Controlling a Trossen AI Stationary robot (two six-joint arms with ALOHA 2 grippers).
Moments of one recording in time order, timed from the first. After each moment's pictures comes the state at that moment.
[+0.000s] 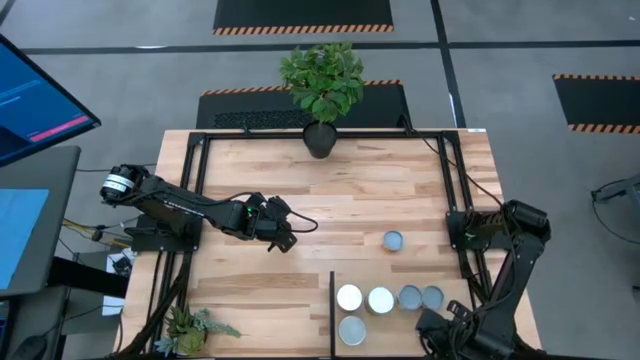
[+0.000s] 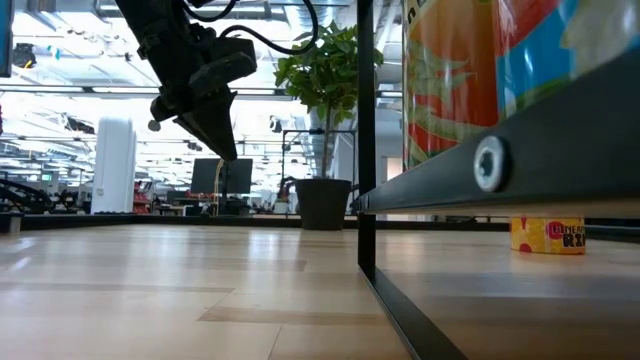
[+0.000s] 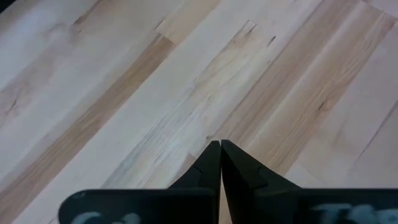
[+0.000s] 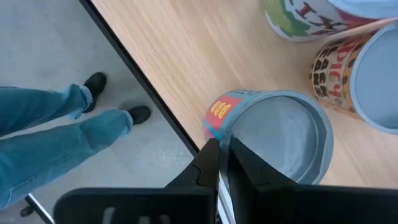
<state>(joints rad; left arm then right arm) -0.20 1.51 0.97 -0.63 -0.51 -0.79 1.09 1.82 1.57 -1.16 0.13 1.72</state>
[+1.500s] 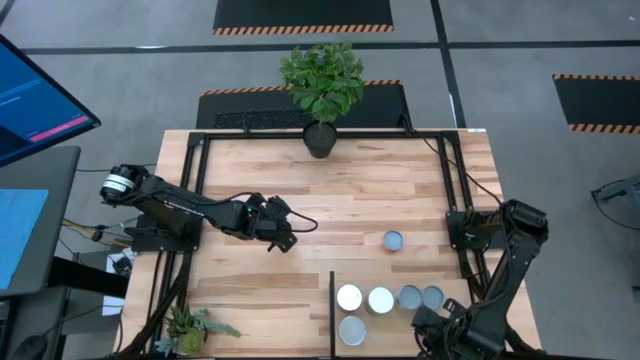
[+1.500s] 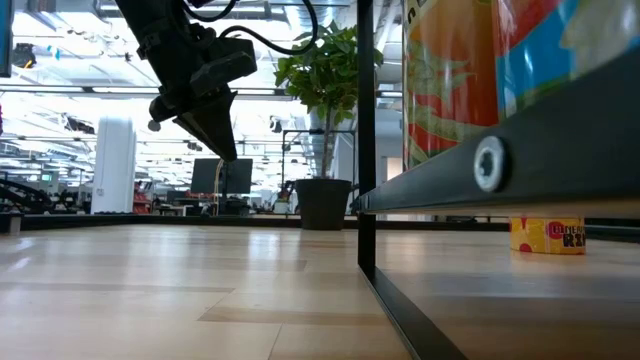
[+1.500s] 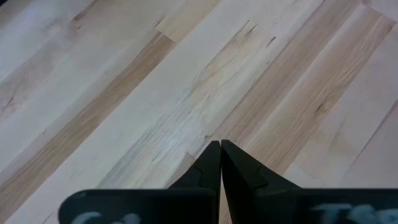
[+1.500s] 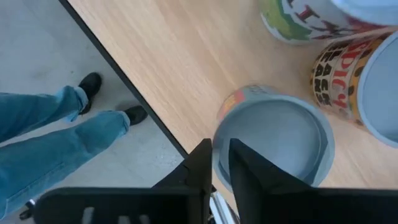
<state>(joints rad) -0.20 1.51 0.97 -0.63 -0.50 -0.81 1.06 1.82 1.51 -1.11 0.10 1.72</state>
